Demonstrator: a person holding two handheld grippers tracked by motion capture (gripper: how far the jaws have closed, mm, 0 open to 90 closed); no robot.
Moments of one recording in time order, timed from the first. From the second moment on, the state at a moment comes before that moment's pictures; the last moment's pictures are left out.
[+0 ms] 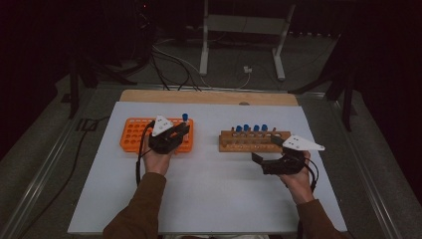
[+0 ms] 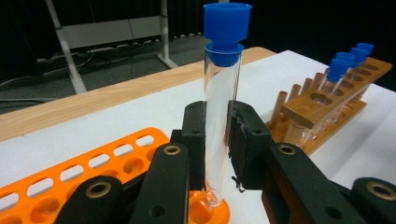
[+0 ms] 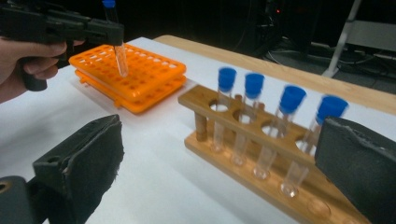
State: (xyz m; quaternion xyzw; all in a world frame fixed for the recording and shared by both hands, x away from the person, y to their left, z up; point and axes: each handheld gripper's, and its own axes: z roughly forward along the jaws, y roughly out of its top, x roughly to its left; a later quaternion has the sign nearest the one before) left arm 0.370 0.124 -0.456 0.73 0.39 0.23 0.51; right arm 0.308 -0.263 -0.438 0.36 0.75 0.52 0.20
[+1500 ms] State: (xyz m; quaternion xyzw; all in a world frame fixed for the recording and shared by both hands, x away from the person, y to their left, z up) left arm 0.366 0.123 -0.499 0.76 0.42 0.20 0.46; right arm 0.308 -0.283 -0.449 0.39 0.74 0.52 0.19
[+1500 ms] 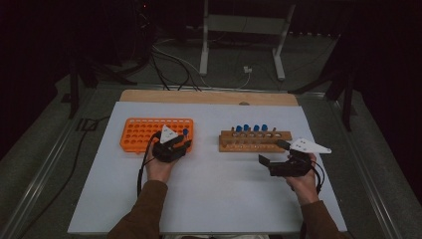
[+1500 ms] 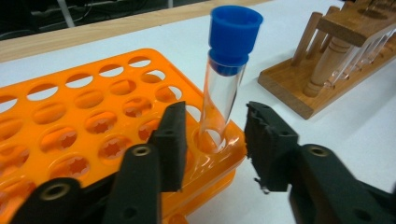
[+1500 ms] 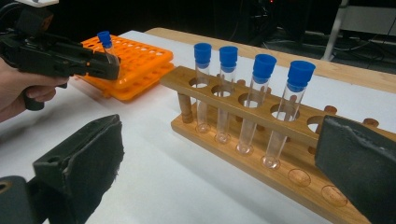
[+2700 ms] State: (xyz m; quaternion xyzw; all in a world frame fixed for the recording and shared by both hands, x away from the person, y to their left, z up) left arm 0.285 0.182 -0.464 0.69 0.45 0.27 0.50; right arm 0.351 -0.287 -0.430 0.41 0.73 0.48 0.24
